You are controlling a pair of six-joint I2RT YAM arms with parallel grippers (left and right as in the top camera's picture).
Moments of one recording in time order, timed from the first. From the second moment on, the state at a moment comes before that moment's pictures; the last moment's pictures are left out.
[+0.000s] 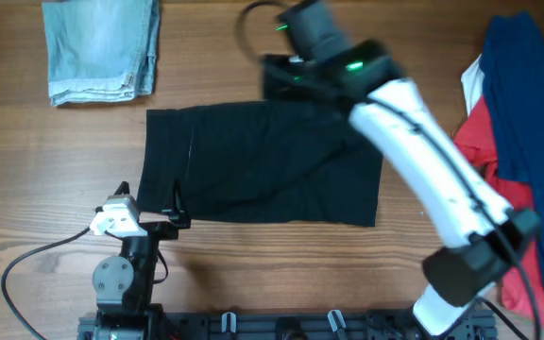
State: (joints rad) left arm -0.05 0.01 0.01 -0.07 -0.01 -0.30; right arm 0.53 1.84 1.93 -1.14 0.06 0.53
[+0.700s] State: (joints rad) left arm -0.05 0.01 0.01 -0.07 -0.01 -0.30; right arm 0.29 1.85 1.24 -0.74 -0.13 0.64
